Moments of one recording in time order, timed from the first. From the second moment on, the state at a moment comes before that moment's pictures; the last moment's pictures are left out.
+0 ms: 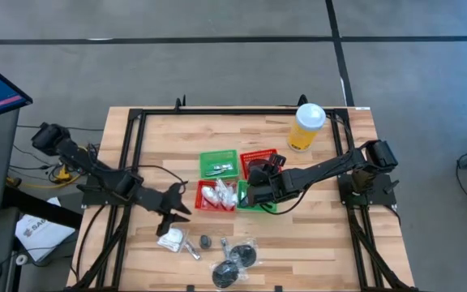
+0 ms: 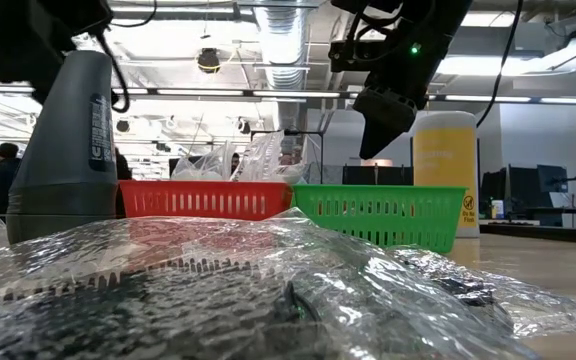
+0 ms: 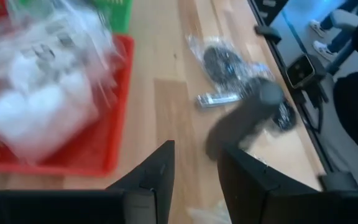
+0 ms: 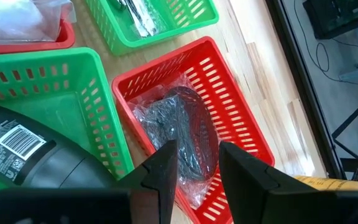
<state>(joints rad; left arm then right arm) -0.49 1.00 0.43 -0.02 -0.17 -0.44 0.23 1.79 1.27 -0.84 0.72 0.43</state>
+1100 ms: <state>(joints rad) -0.54 1.28 0.43 -0.03 -0.04 -0.67 0.23 1.79 1.27 -0.83 0.72 0.43</state>
